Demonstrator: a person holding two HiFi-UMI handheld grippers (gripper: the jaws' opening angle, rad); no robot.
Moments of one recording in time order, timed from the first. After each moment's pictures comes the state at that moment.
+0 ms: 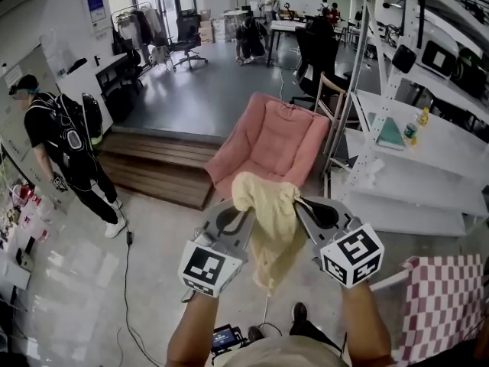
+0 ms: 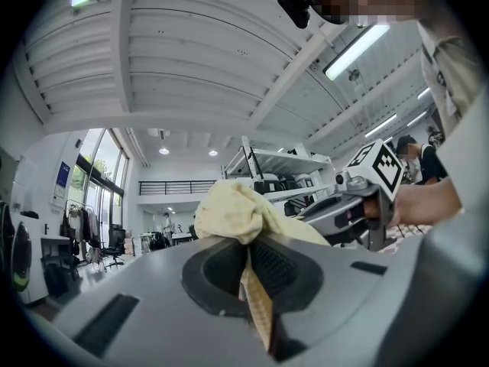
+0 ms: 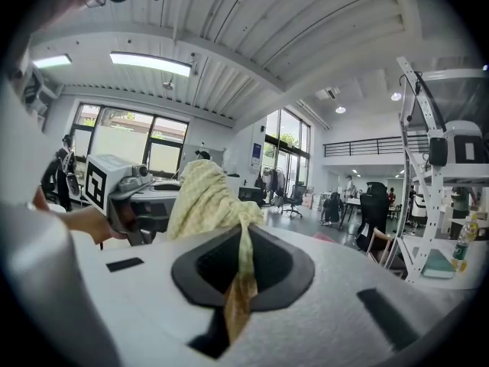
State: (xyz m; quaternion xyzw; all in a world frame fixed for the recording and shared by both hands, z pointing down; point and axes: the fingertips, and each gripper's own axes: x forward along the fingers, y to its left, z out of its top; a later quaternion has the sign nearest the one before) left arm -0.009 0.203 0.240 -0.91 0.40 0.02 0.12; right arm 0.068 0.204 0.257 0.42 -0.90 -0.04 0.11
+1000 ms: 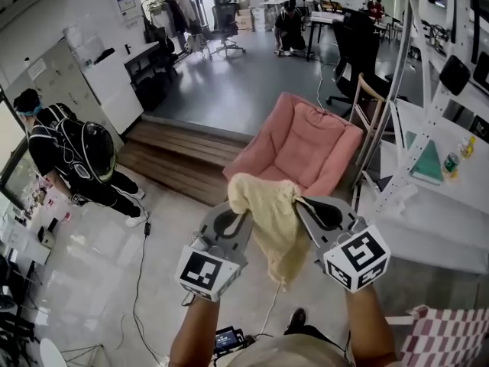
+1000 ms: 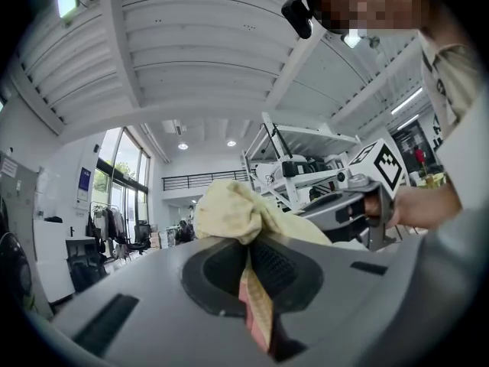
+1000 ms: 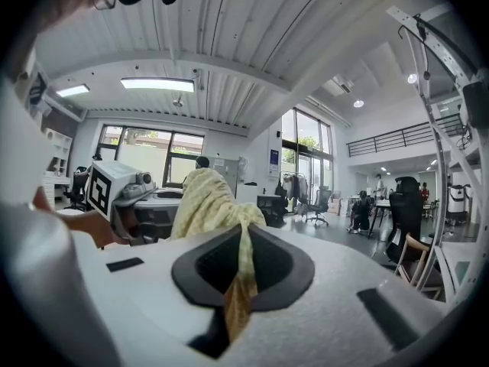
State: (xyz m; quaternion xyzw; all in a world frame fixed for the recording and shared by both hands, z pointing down) left arm 0.044 0.045 0.243 -0.87 0.49 -0.02 0.10; right arm 0.121 0.034 0.257 0.32 -0.94 -0.04 0.07
